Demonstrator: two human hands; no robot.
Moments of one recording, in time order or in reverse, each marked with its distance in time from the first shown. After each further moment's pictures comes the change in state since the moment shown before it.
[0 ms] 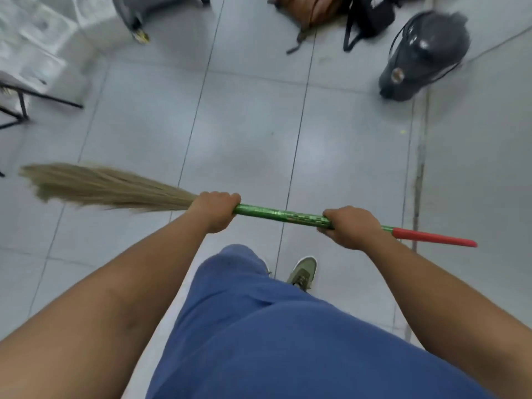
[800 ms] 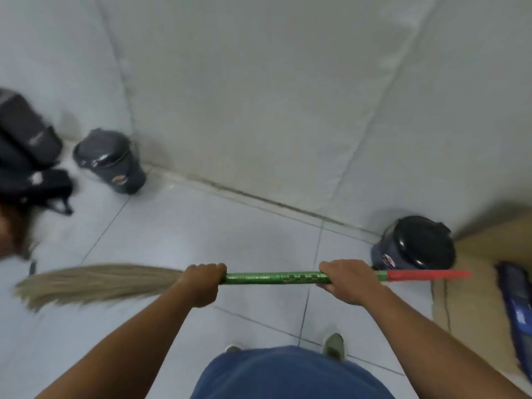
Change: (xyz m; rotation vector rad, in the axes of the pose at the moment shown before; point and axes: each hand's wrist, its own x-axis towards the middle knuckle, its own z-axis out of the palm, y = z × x) left_hand 0.035 0.172 -0.056 0.749 -0.059 1.157; right_hand -0.240 -0.178 0.142 0.557 0.314 1.146
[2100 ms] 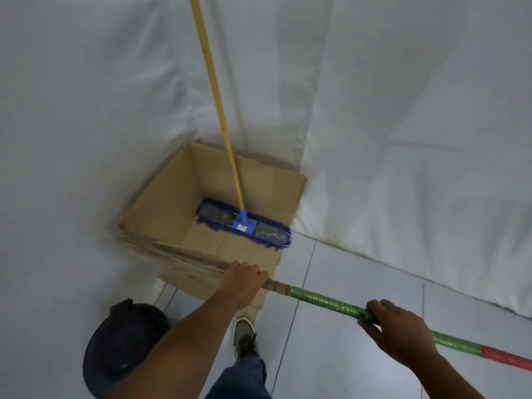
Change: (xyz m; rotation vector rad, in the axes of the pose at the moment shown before) left_hand 0.274 1.038 -0.010 0.825 0.026 1.512; right_hand -0.583 0.427 0.298 0.691 0.176 1.748
